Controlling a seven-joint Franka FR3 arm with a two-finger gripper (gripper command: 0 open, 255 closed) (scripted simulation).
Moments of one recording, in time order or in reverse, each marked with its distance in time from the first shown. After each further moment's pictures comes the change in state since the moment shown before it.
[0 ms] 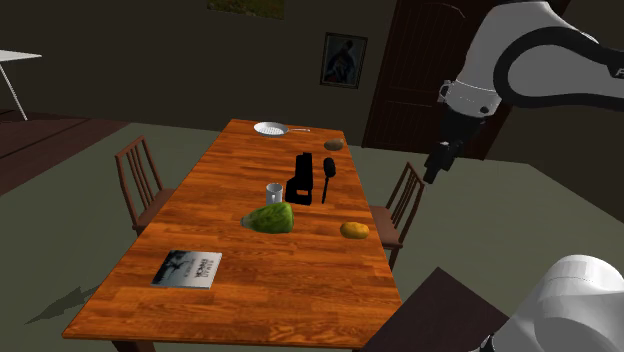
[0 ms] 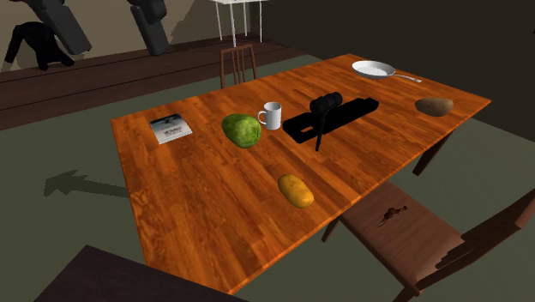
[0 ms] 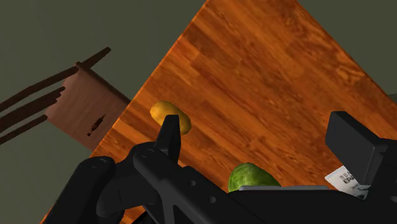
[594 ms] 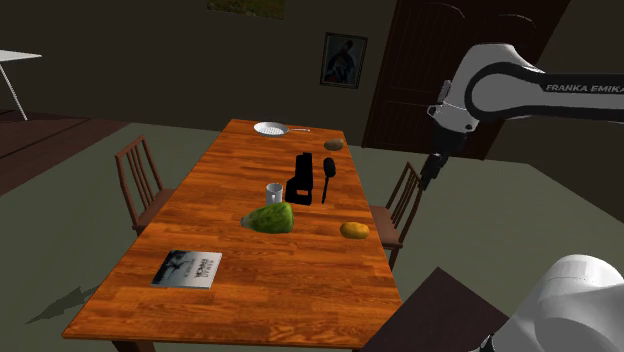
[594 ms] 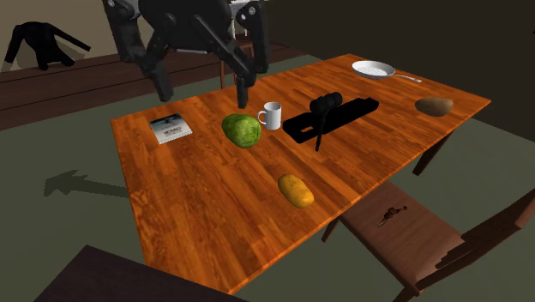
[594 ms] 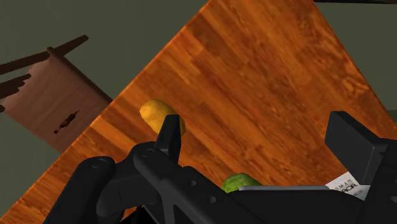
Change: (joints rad) arm 0.006 0.133 -0.195 -0.052 -0.025 0.163 -0.252
